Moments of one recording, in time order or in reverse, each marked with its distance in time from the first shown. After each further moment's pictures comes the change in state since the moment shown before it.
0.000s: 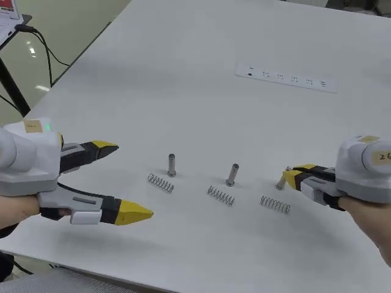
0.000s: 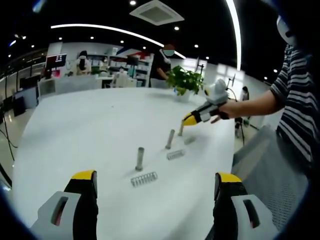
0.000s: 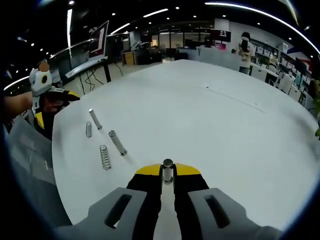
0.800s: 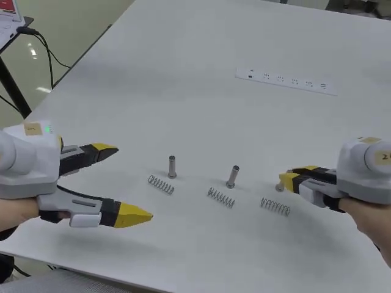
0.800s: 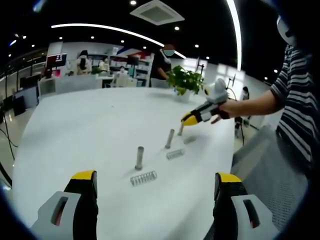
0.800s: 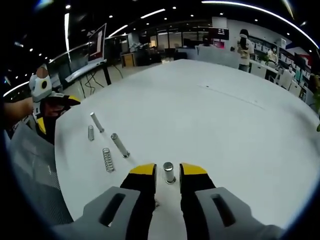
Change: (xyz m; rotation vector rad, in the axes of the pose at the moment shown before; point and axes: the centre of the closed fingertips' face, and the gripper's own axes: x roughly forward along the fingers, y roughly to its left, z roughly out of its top) left arm -0.002 -0.001 -0.001 -0.003 0.003 0.003; right arm -0.001 0.005 0.002 0.033 -0.006 0.015
